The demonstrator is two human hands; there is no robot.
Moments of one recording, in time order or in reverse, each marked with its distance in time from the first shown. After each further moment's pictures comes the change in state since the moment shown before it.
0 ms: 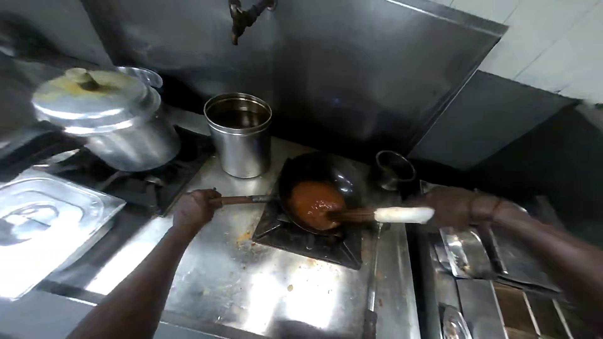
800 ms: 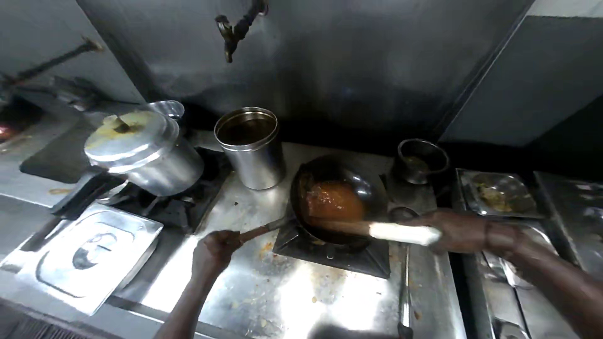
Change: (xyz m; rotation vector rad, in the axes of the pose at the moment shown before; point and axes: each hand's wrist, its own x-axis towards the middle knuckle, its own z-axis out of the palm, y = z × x) left_hand -0.061 0.027 -0.004 -0.106 0.010 -0.138; right_hand 0.033 -0.018 0.044 0.401 0.074 -0.208
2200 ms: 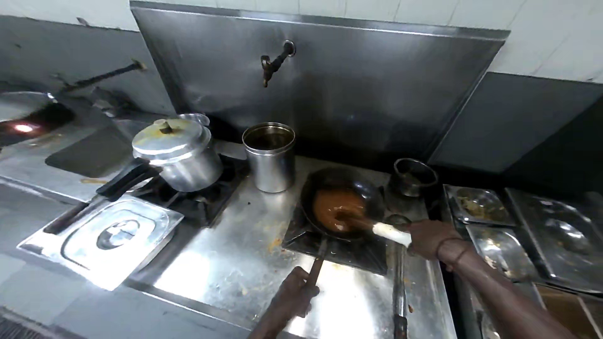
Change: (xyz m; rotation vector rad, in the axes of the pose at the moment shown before) left_hand -0.147 0.045 0.083 -0.653 -0.664 -0.101; right_hand -0.032 -0.086 0.039 -0.154 0.106 0.368
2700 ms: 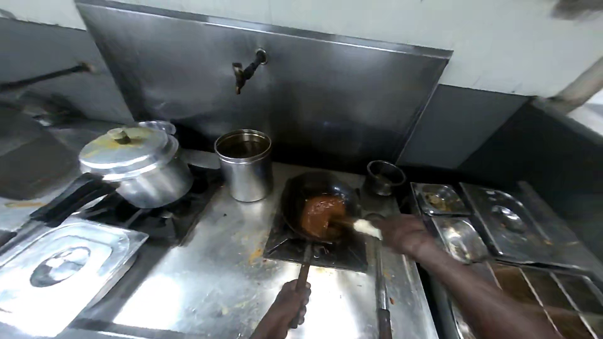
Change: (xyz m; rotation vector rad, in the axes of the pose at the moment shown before) left_hand 0.011 0.000 0.021 -0.368 -0.136 -0.116; right_hand -0.014 -0.017 0.001 -0.020 0.052 0.057
